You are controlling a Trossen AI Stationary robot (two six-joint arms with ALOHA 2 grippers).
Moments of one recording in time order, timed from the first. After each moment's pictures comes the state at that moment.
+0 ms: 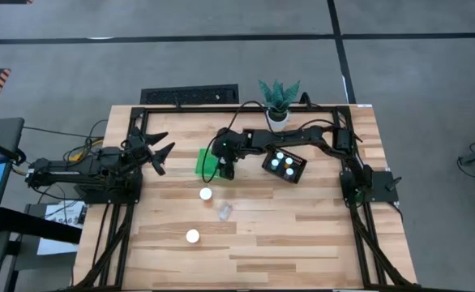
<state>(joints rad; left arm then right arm) 0.00 0.22 0.25 -0.01 -0.62 -0.04 -0.19 2.15 1.62 -0.31 -0.11 -0.06</state>
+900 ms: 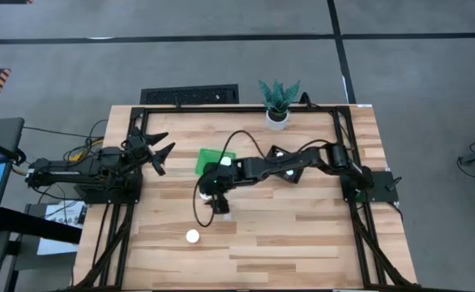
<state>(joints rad) 0.00 0.22 0.25 -0.02 -0.62 -0.05 0.07 2.21 1.81 -0.37 -0.10 -0.11</state>
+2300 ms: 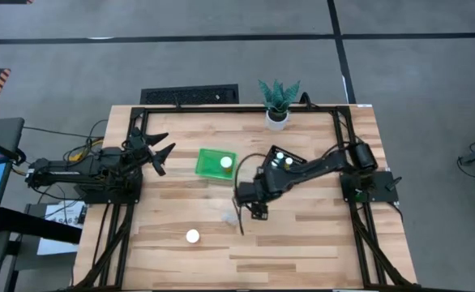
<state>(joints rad) 0.00 0.22 0.25 -0.03 -0.62 -0.05 0.19 1.98 1.53 -0.98 0.20 0.33</state>
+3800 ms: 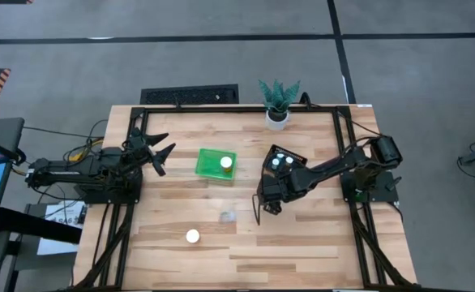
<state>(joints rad) 0.00 0.22 0.25 -0.04 -0.62 -0.05 0.21 1.75 1.06 -0.66 0.35 0.57</state>
